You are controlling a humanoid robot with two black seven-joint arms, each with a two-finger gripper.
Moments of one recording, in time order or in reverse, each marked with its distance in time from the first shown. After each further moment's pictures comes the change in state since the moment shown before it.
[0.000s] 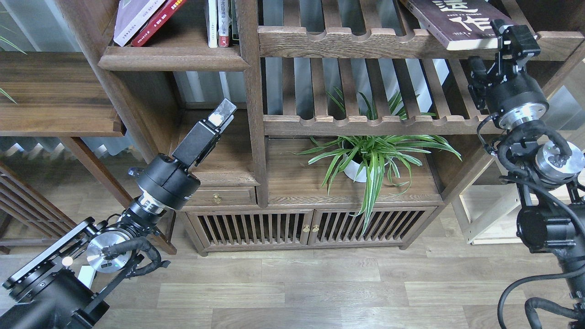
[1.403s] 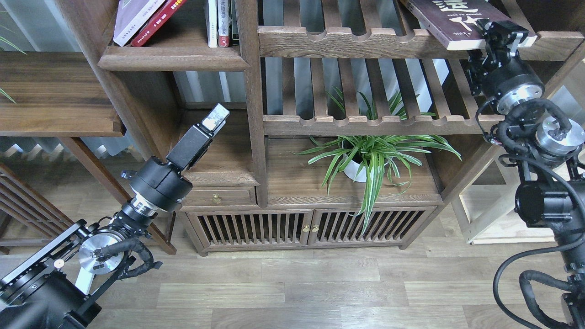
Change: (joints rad) left arm 0.014 0.022 -0.006 0.012 0.000 0.000 0.012; right arm 0.132 0.006 -0.018 -0.127 -0.006 -0.075 -0.052
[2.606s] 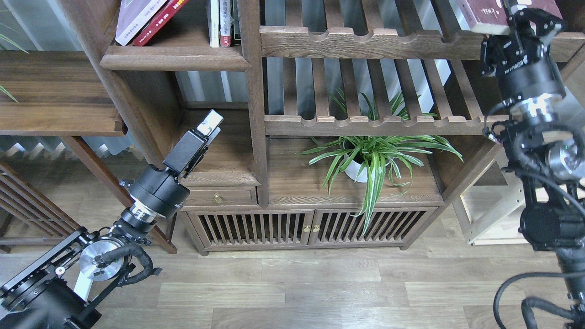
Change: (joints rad) left arm 0.029 -0.005 0.003 0.032 -0.029 0.000 -0.017; right arm -0.195 0.018 0.063 0.189 0.163 0.379 -0.062
